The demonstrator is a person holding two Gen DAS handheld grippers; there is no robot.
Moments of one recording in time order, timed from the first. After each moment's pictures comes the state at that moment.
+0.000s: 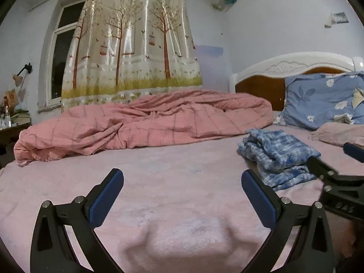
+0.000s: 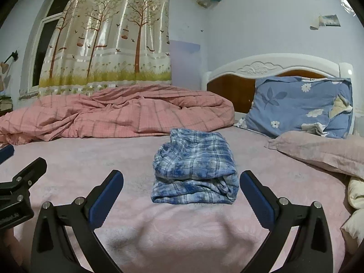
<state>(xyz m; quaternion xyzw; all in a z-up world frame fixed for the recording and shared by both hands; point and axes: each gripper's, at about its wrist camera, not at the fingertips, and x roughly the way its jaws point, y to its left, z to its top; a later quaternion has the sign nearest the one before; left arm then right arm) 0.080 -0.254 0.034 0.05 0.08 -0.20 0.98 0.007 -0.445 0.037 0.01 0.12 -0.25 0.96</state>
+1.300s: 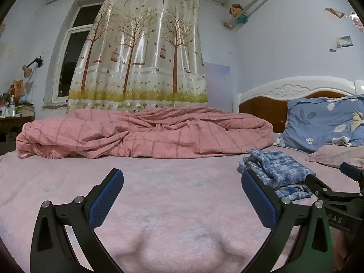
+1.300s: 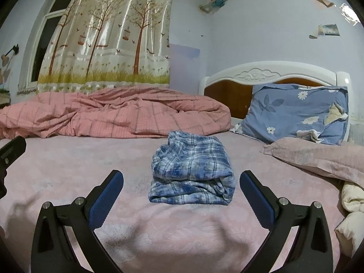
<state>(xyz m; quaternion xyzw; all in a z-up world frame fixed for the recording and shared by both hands) 0.068 -0.223 0.038 0.00 0.04 -0.20 0.98 -0.002 -0.446 0.037 -0.01 0.10 -0.25 0.96</state>
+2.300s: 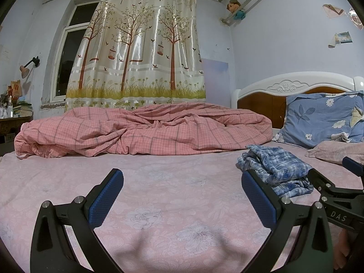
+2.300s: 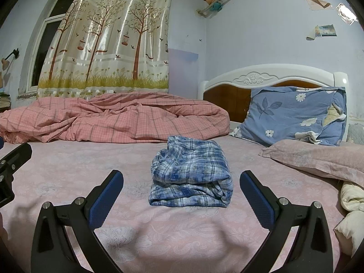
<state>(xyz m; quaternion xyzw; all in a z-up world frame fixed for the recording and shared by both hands) 0.073 -0.231 0.036 0.00 0.06 -0.20 0.98 -0.006 -0.443 0.037 -0.01 0.09 -0.26 0.96</state>
